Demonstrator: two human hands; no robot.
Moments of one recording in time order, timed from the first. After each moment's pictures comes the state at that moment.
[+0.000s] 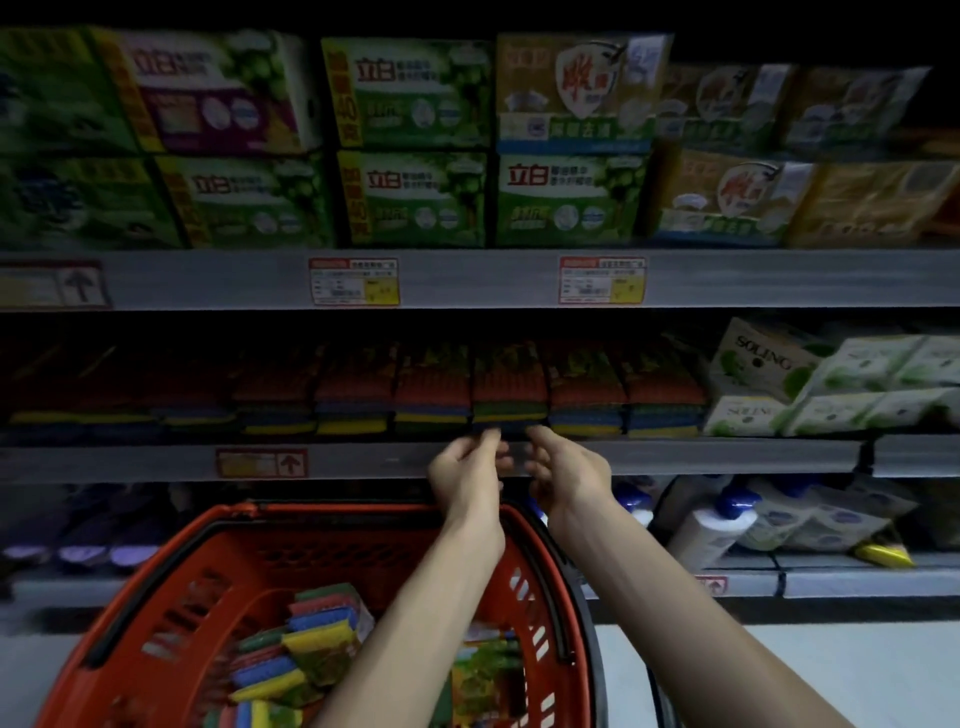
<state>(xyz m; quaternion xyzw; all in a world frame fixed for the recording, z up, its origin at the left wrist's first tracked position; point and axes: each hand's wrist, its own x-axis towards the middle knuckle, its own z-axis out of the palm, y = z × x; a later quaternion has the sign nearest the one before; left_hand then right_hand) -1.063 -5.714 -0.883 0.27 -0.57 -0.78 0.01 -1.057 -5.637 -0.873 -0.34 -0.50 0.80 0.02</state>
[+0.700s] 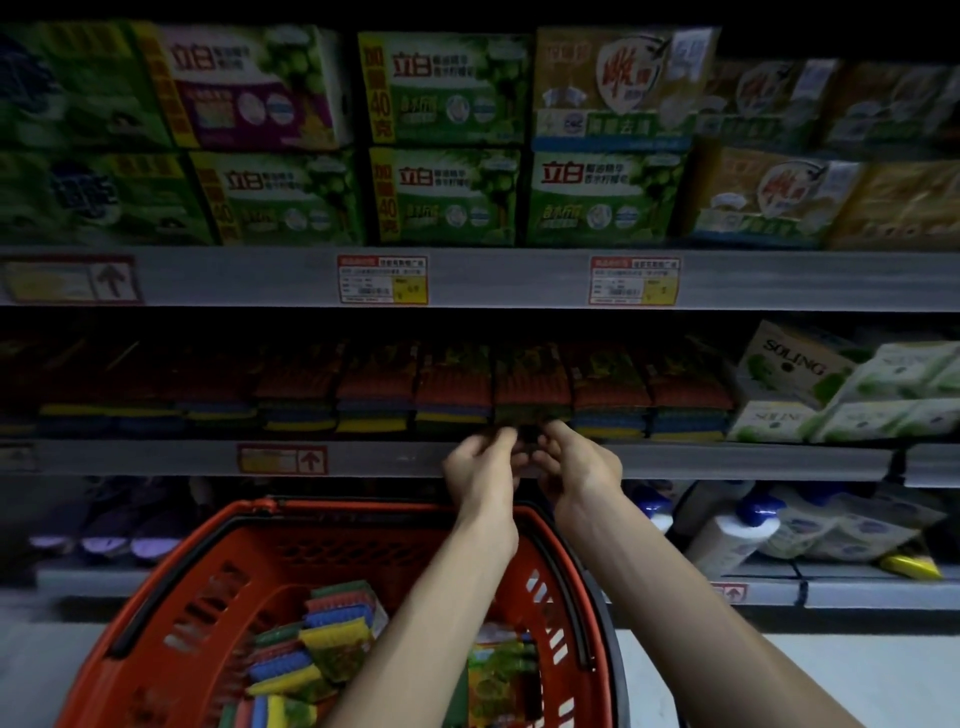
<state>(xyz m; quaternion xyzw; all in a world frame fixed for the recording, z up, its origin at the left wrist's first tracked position) -1.065 -5.723 -0.878 0.27 -0.54 -0.79 0.00 -1.068 -5.652 -0.868 -0.37 -0.47 0.80 0.04</state>
